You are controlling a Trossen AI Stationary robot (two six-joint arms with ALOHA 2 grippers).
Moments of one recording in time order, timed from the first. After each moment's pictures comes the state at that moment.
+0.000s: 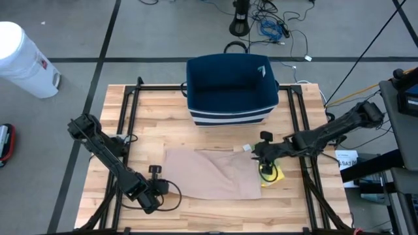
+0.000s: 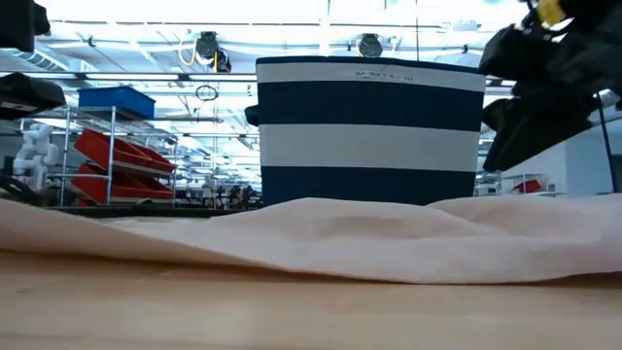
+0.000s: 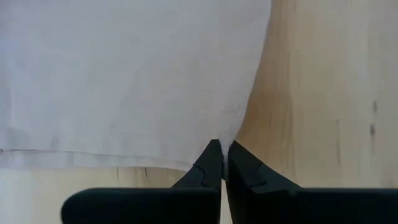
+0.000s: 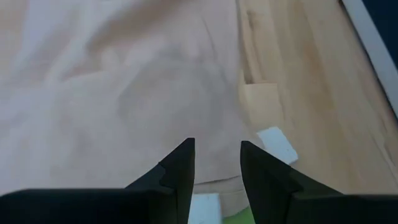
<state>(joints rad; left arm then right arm) -0.84 1.57 0.86 -0.70 -0.28 -0.72 0.32 1.08 0.52 -0.33 0.26 0.32</state>
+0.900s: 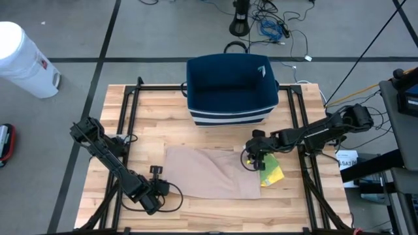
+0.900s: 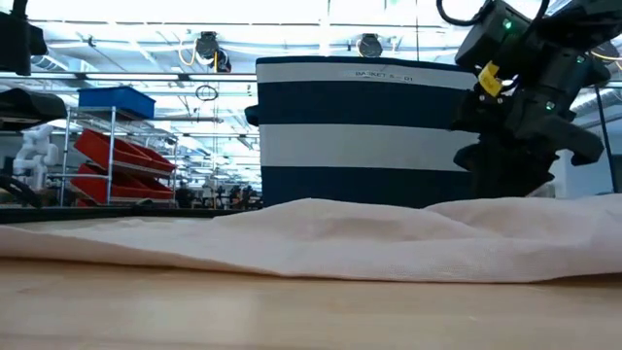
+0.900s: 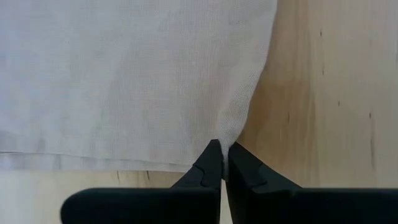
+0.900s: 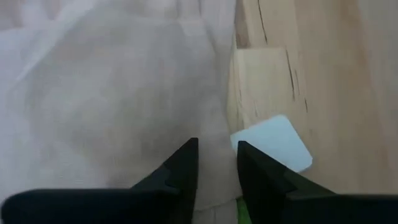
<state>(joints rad) -0.84 1.64 0.86 -0.70 -0.29 -0.69 0.11 1.33 0.52 -0.21 0.07 0.18</state>
